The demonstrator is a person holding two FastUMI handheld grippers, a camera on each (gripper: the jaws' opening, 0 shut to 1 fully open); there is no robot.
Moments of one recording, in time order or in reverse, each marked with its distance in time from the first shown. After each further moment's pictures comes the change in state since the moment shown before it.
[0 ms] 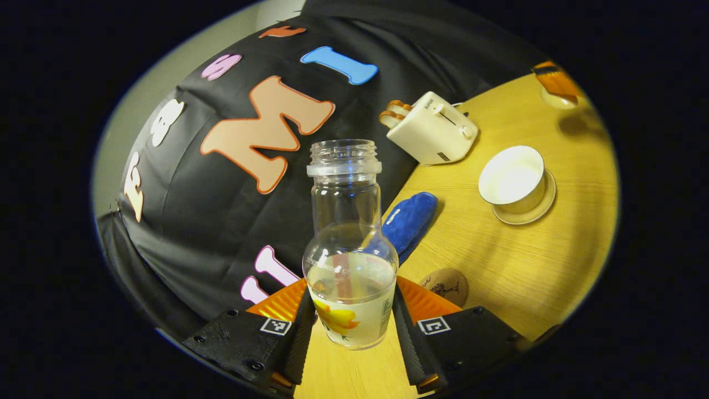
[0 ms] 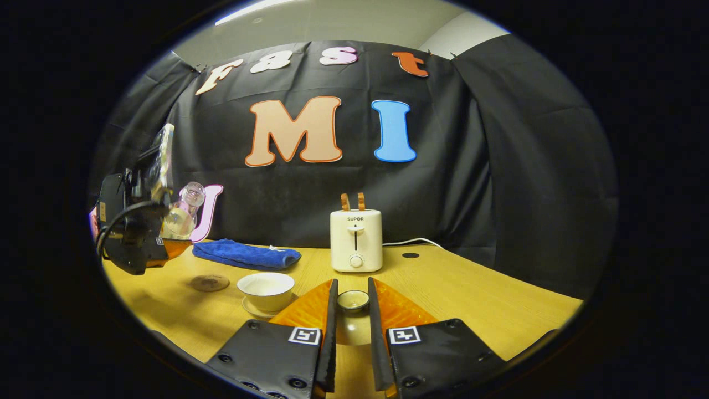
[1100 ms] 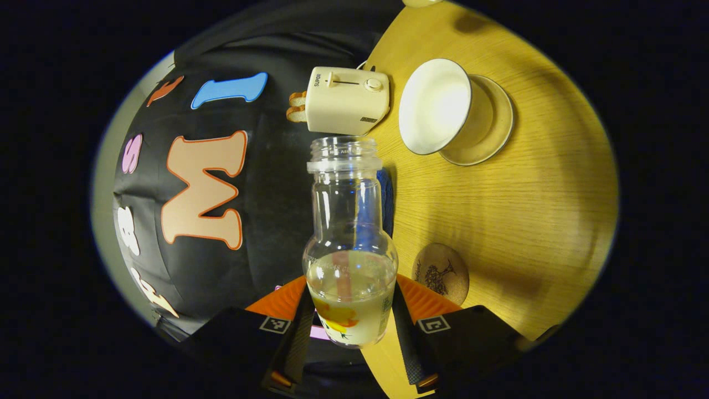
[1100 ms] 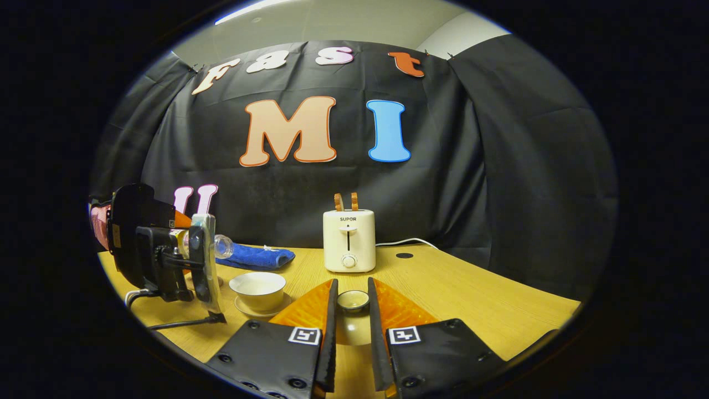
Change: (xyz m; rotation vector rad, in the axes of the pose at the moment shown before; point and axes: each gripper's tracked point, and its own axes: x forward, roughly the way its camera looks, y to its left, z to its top) left arm 0.030 -0.042 -0.002 0.531 0.091 -0.069; right arm 0.001 -0.007 0.000 -0.002 0.000 -0.014
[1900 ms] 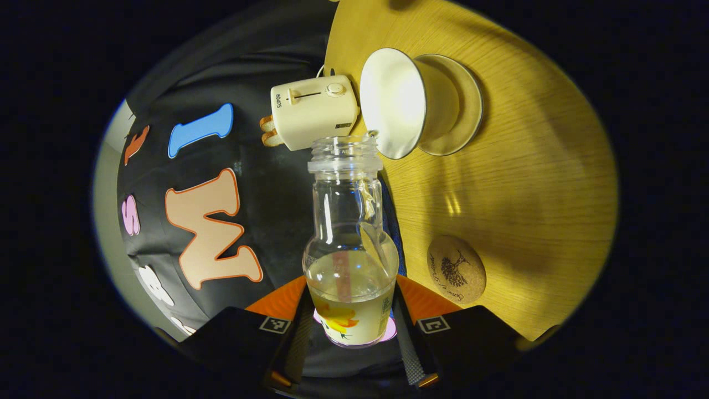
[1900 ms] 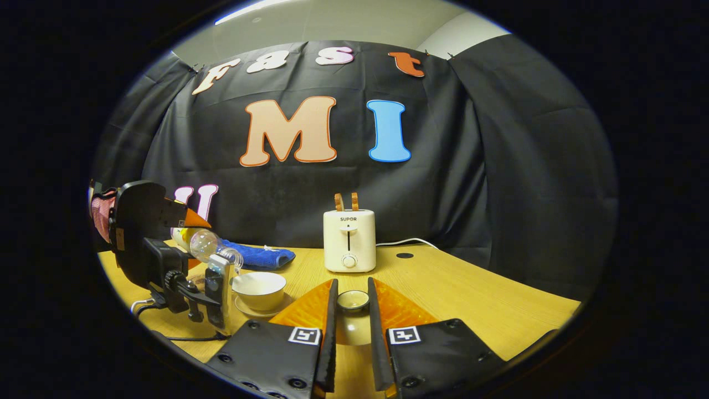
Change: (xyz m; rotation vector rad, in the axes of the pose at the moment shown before) left arm 0.000 0.010 0.013 0.279 0.014 0.026; right arm 0.000 0.000 0.000 0.000 0.000 0.002
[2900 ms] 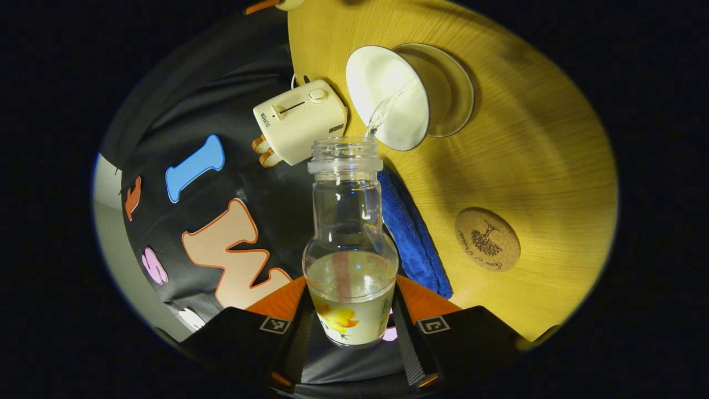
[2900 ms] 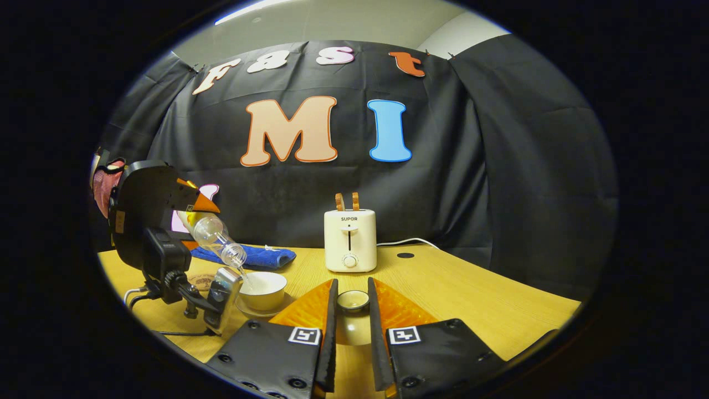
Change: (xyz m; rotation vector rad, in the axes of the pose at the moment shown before) left arm -0.007 0.041 0.002 0.262 0.037 0.035; right arm 0.000 0.000 -0.001 0.000 0.002 0.005
